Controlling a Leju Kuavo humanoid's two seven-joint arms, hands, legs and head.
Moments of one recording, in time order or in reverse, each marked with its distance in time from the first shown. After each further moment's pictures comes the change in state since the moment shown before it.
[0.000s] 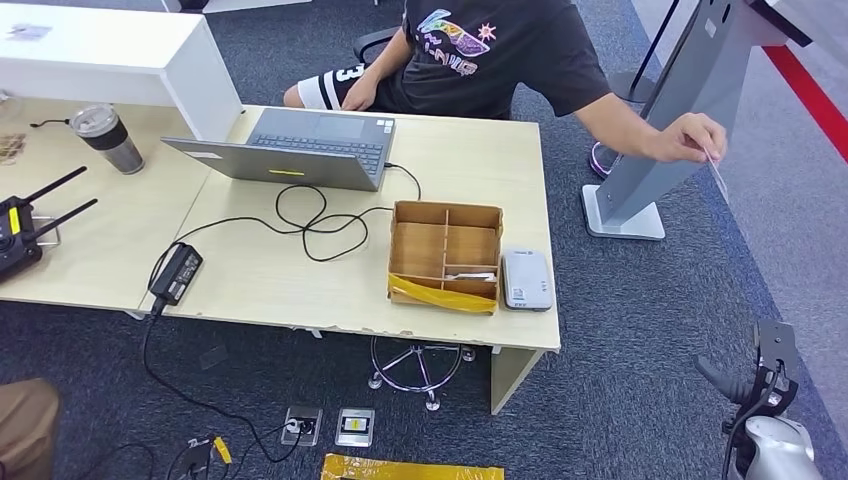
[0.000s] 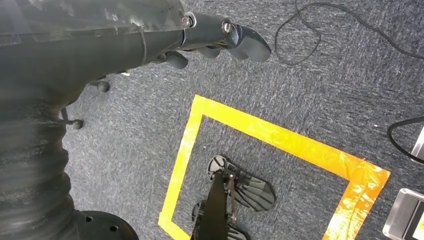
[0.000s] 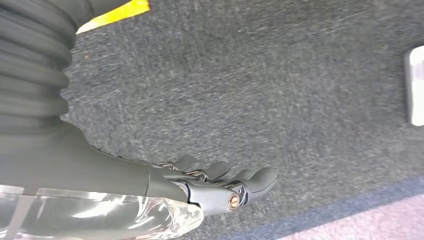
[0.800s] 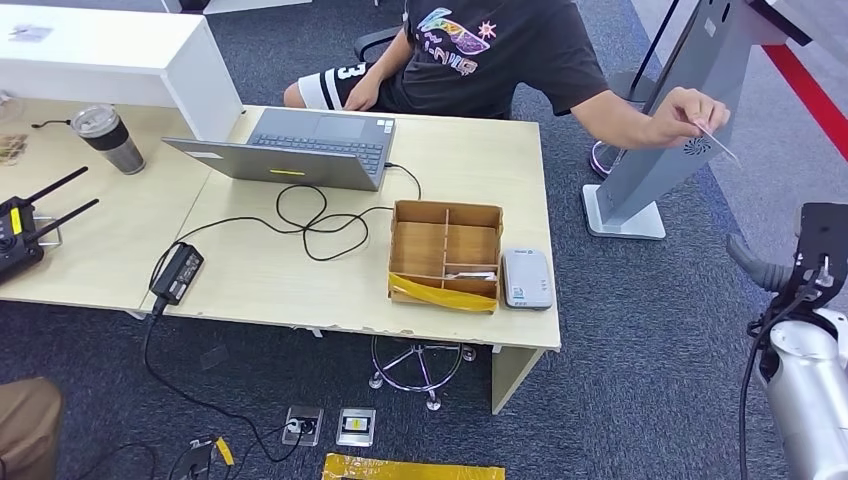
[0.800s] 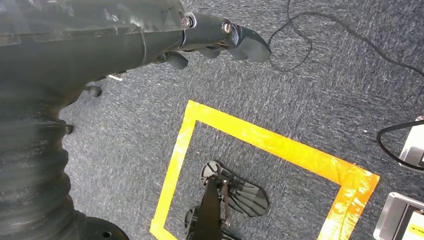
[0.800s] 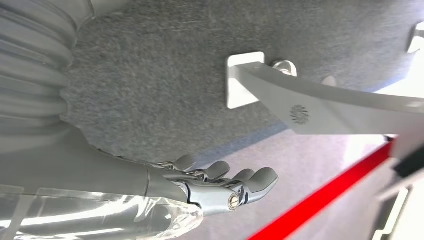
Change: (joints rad) left arm 0.001 -0.006 -0.017 0.007 0.010 0.029 -0.044; right arm -0.201 -0.011 -0.001 -0.246 0.183 -0.042 -0.092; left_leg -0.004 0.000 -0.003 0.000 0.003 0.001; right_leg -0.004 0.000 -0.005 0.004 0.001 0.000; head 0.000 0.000
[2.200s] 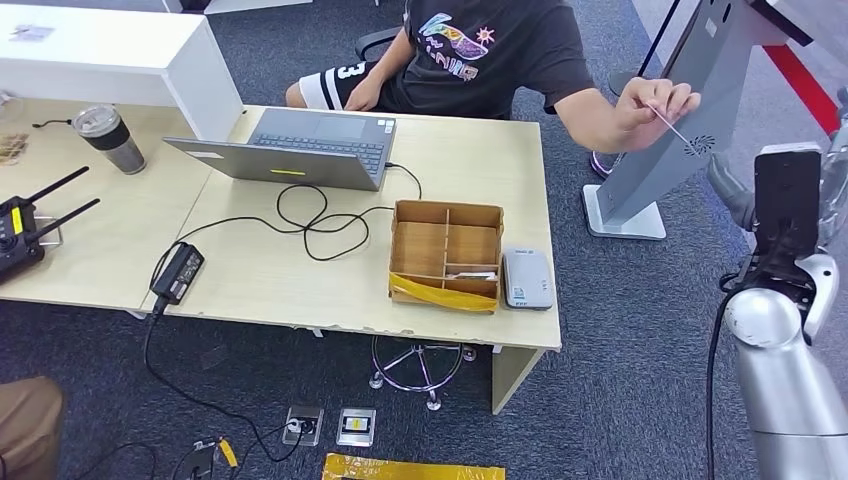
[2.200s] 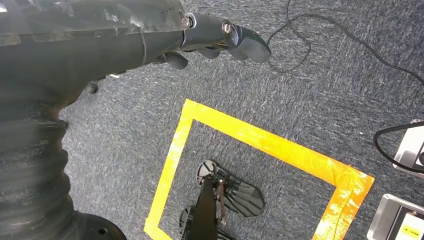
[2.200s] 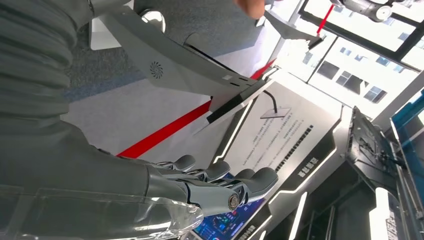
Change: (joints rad) left arm 0.000 -0.017 -0.008 0.010 0.024 0.032 -0.037; right arm 0.043 0.076 0.048 -0.525 0.450 -0.176 0.027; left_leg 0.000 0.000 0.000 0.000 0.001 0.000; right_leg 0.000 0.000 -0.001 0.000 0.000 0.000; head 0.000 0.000
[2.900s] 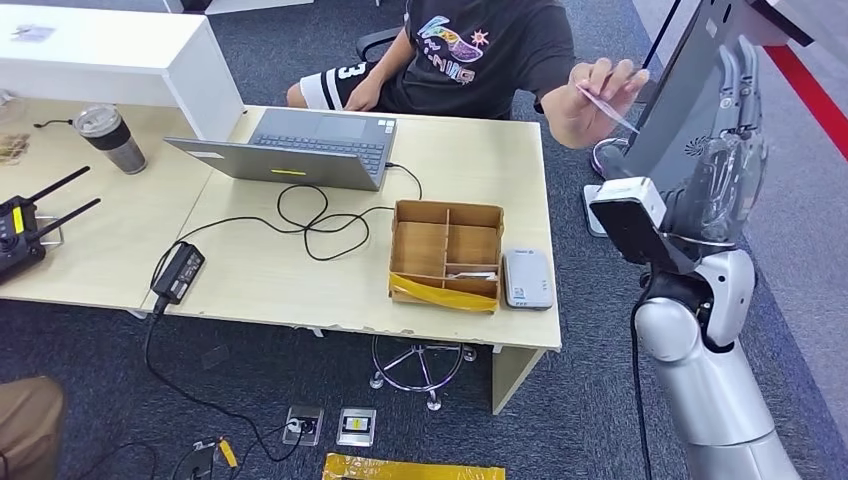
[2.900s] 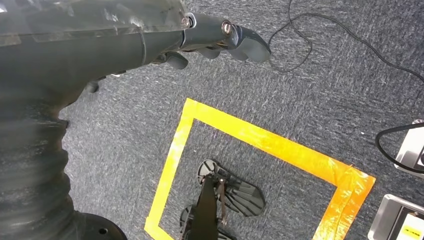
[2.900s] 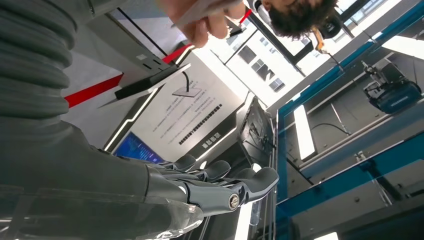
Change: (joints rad) left arm 0.001 0.002 0.000 0.001 0.005 -0.005 0.000; right arm 0.021 0.168 0.125 -0.170 0.436 -0.010 -0.039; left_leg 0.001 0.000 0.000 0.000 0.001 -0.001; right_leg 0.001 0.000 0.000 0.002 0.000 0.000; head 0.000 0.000
